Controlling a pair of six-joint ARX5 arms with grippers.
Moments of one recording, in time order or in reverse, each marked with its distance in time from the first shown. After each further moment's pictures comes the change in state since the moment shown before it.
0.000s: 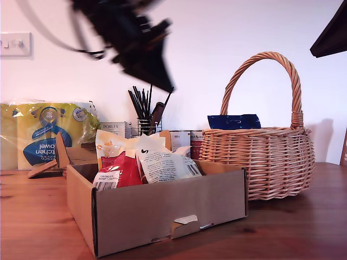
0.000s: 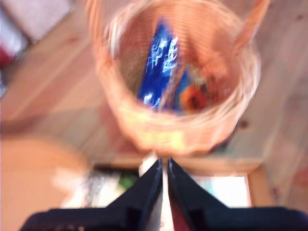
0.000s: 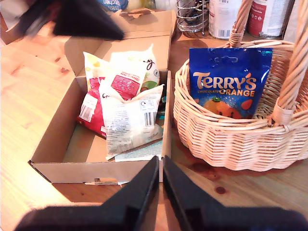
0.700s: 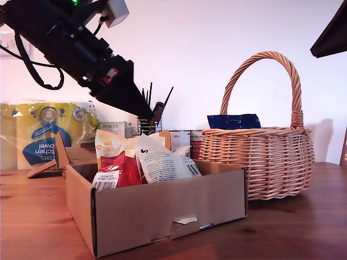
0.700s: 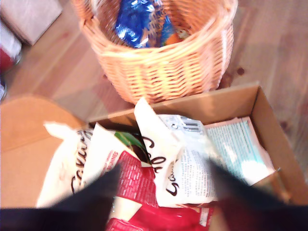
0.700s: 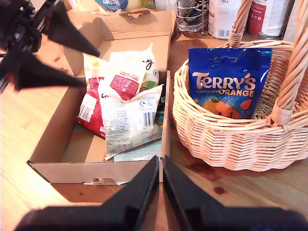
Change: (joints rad) left arm 0.064 -0.107 -0.270 0.159 0.095 0.256; right arm 0.000 0.000 0.000 -0.001 0.000 -0.002
